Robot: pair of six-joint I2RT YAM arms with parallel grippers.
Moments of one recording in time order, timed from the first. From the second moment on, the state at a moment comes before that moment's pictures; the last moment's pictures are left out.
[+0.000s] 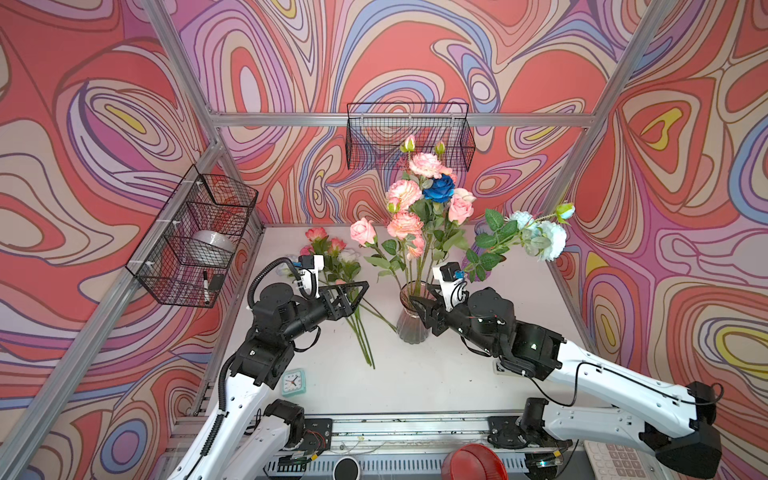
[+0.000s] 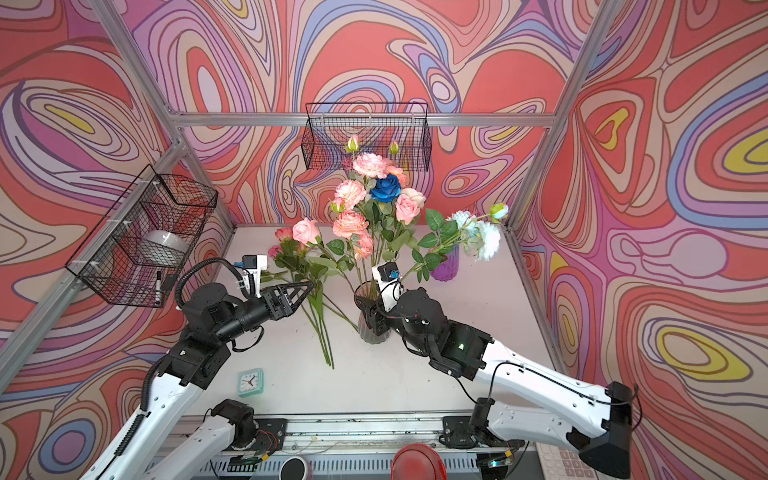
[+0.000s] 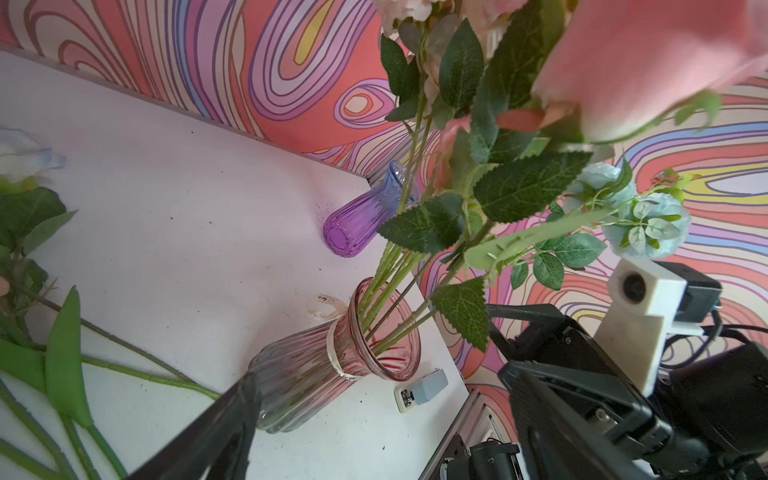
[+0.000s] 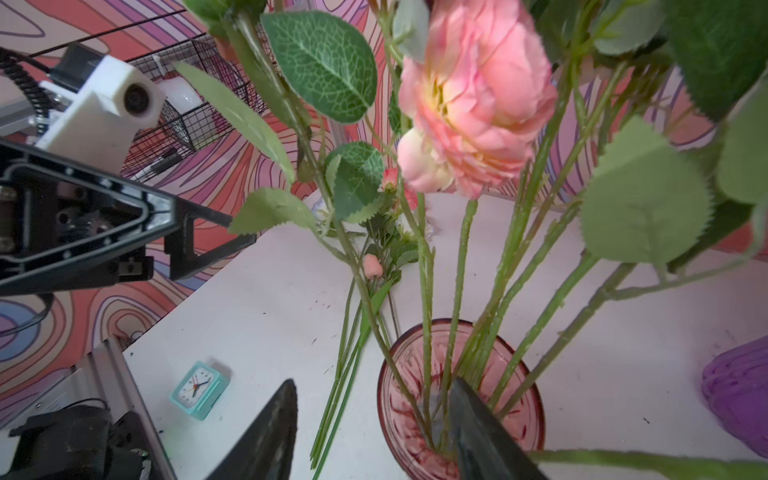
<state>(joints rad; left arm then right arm) -0.30 0.74 0.76 -0.20 0.52 -0.75 1.01 1.03 0.98 -0.24 0.25 0.30</state>
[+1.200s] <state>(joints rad) -0.30 0.98 0.59 -0.17 0.50 -0.79 0.93 1.04 0.47 -0.17 0.08 0.52</state>
